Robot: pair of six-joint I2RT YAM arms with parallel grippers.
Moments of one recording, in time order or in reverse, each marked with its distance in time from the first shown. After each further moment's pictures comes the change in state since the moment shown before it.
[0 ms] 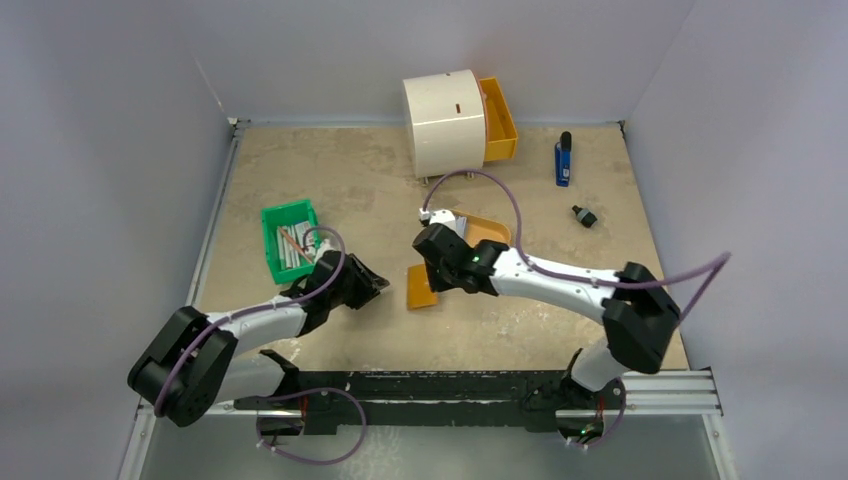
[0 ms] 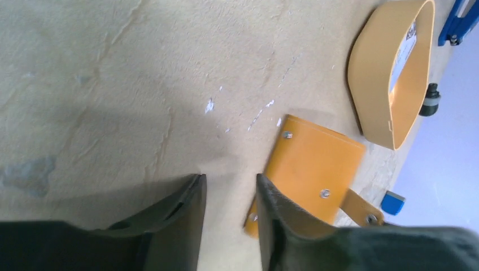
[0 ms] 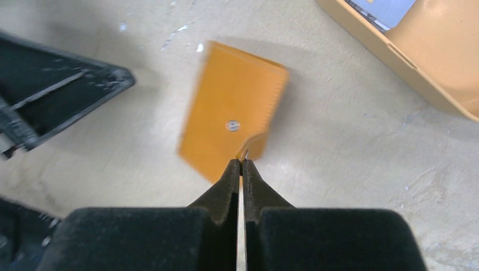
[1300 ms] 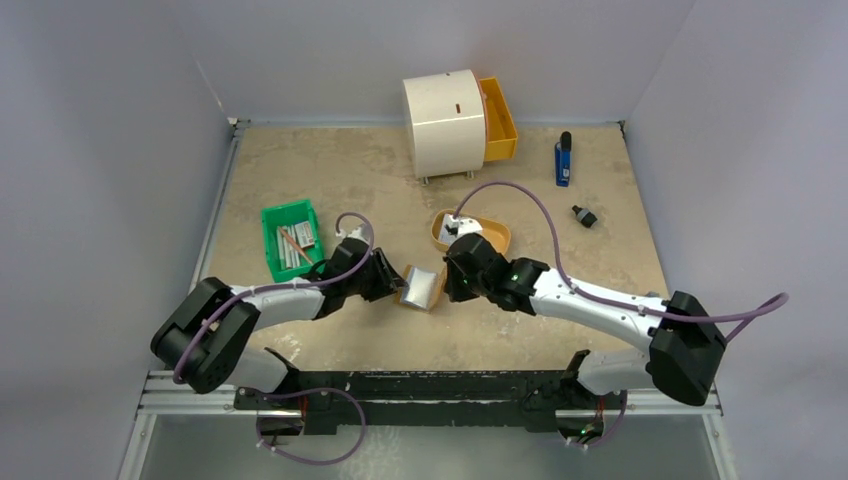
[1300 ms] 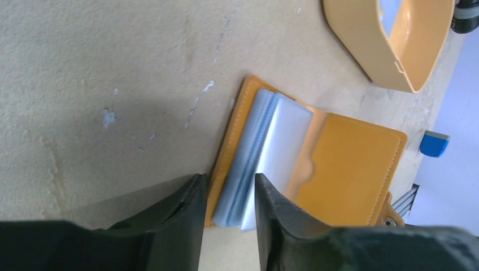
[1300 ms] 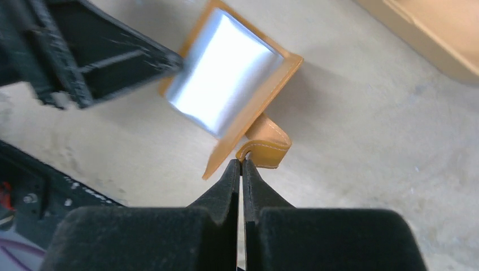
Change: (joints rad) left arm -0.057 0.153 0.162 -0.040 0.131 0.216; right arm -0.044 -0.296 -0.247 0.146 -0.142 0.003
